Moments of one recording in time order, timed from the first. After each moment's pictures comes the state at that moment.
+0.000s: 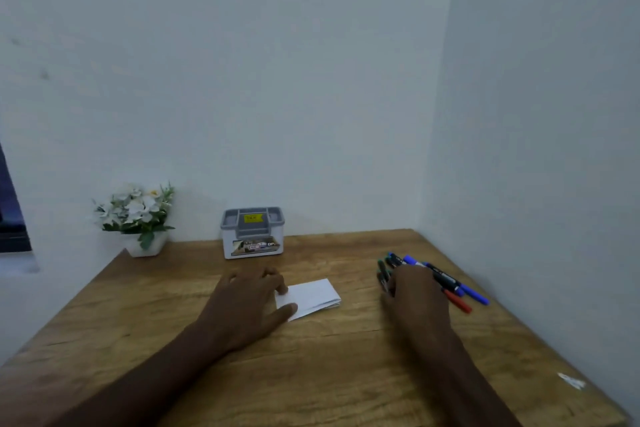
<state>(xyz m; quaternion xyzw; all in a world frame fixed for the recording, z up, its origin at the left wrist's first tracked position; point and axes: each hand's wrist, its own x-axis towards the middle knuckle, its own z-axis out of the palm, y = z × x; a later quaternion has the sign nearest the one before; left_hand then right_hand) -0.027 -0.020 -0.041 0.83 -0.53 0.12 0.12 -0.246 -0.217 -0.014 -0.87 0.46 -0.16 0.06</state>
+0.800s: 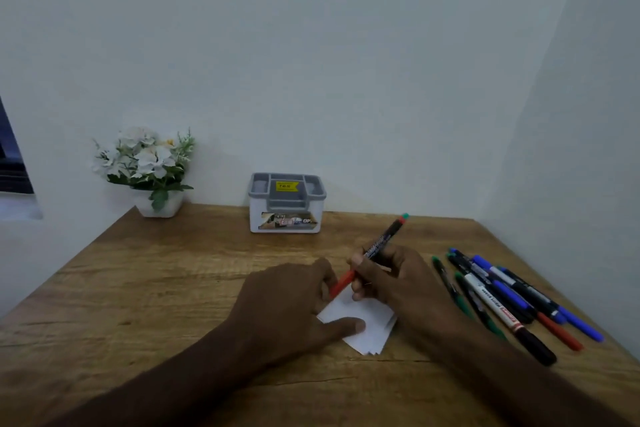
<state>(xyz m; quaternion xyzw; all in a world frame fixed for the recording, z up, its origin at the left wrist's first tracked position) -0.027 -0.043 -0.047 0.82 -0.53 0.11 0.20 -0.158 -0.203 -0.023 -0.74 0.14 -0.24 0.62</state>
